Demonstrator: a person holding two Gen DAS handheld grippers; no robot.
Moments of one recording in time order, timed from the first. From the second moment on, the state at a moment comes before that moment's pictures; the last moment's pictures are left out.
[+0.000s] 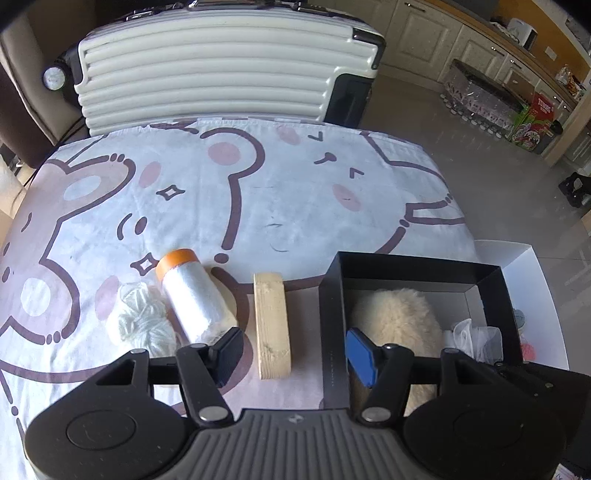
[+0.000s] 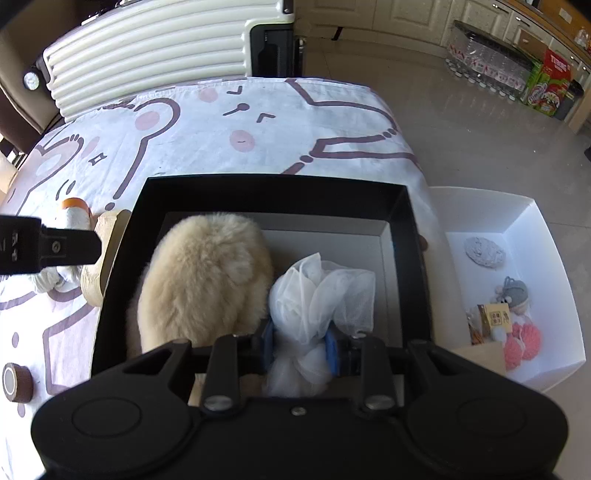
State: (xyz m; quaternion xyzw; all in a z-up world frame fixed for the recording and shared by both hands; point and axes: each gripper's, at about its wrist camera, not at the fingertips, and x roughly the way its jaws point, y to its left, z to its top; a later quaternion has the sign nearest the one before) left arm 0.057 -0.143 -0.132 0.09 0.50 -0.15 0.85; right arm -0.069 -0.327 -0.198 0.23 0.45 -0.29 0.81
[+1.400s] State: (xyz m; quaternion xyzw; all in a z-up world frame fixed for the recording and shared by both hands) left arm 0.025 -0.164 -0.124 0.13 0.48 -0.19 0.84; right arm -0.093 -0.303 -0.163 0.20 0.47 -0.29 0.81
